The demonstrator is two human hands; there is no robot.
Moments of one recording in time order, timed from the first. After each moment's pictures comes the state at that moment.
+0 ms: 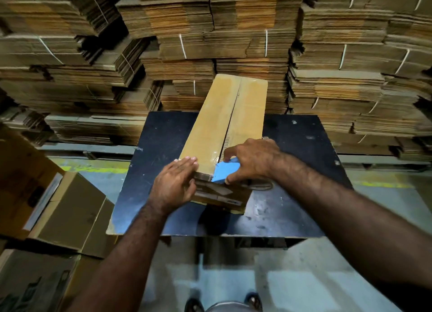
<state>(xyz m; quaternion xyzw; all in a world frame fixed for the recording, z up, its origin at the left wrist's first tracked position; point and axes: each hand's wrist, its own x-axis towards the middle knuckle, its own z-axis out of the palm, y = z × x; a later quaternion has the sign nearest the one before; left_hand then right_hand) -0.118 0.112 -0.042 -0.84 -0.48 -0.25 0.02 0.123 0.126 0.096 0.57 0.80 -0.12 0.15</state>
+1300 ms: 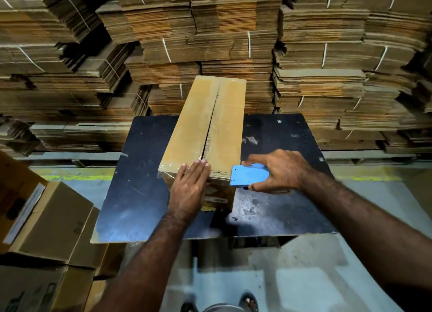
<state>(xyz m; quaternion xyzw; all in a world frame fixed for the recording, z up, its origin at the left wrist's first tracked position) -0.025 0.097 -0.060 -0.84 -0.49 -0.23 0.07 0.239 0.093 0.070 0.58 0.80 -0.08 0.08</state>
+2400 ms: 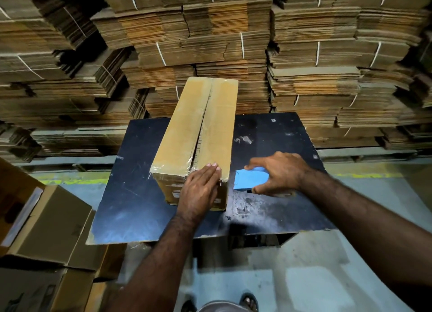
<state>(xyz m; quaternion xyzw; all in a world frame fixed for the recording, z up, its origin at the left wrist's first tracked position) 0.022 0.087 -0.062 -0.86 -0.46 -0.23 0.01 0.272 0.083 0.059 0.61 0.78 -0.10 0.12</state>
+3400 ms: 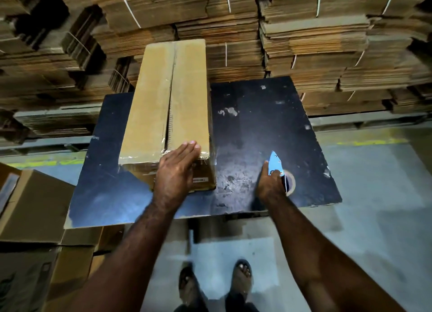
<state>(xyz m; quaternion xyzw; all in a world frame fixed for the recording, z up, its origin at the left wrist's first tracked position) 0.061 0.082 -0.053 -0.82 -0.51 -0.26 -0.03 0.313 0.054 -0.136 0.84 0.49 -0.23 -0.02</state>
